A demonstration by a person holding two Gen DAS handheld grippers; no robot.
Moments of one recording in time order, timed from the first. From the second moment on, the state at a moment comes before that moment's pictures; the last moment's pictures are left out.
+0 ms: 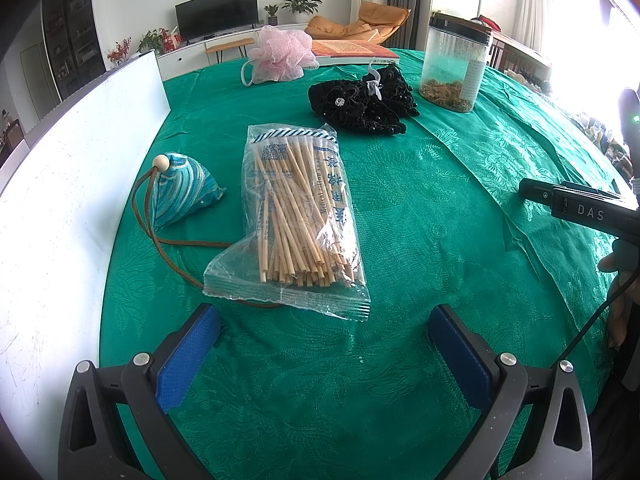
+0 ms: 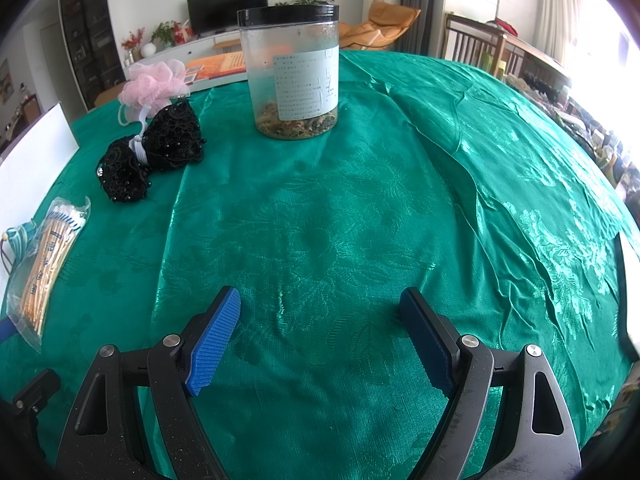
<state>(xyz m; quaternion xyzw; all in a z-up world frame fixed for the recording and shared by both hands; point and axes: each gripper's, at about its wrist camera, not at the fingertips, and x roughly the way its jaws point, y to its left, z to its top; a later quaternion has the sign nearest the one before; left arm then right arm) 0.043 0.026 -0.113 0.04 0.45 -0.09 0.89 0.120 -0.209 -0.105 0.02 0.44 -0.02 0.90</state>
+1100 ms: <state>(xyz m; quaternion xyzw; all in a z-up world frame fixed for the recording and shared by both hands) 0.082 0.030 -0.097 -0.02 0.46 -0.07 0.88 0.161 -0.253 -0.091 0.07 0.45 0.07 0.89</state>
